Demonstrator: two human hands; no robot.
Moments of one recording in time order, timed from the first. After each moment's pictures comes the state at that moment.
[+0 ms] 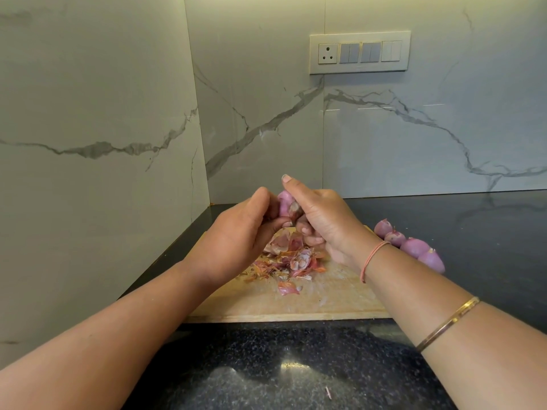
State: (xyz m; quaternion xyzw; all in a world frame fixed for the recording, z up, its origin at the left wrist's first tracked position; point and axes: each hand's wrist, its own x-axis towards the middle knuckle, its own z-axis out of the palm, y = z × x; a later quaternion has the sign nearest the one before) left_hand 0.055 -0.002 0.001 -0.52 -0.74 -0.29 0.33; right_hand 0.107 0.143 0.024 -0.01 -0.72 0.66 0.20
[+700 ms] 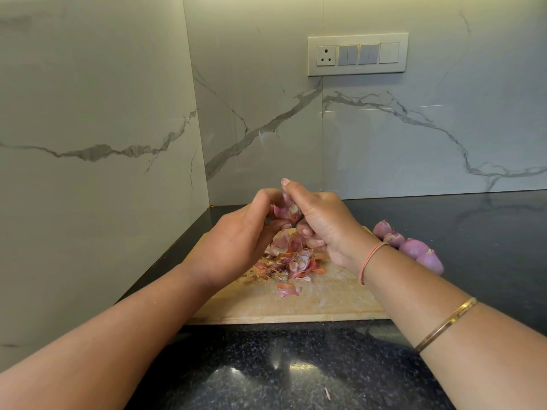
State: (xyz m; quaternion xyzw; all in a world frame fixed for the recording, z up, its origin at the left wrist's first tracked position) left_hand 0.064 -0.002 0.001 -0.52 -0.75 -0.27 0.32; right_hand 0.109 0.143 0.024 -0.02 -0.72 0.66 0.21
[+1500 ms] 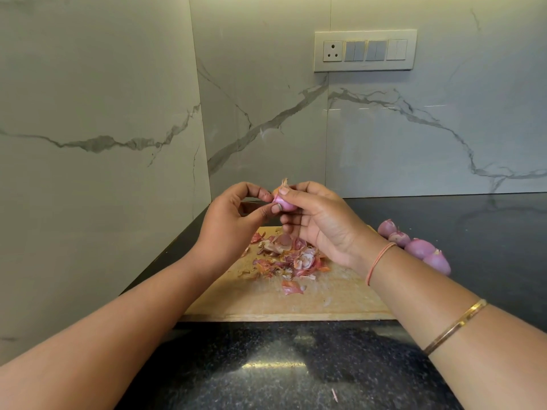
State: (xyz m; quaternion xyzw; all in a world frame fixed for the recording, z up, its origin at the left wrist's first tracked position) left_hand 0.052 0.005 0.005 -0.35 -0.69 -0.60 0.18; right_hand 0.103 0.142 0.020 0.09 -0.62 0.77 0.14
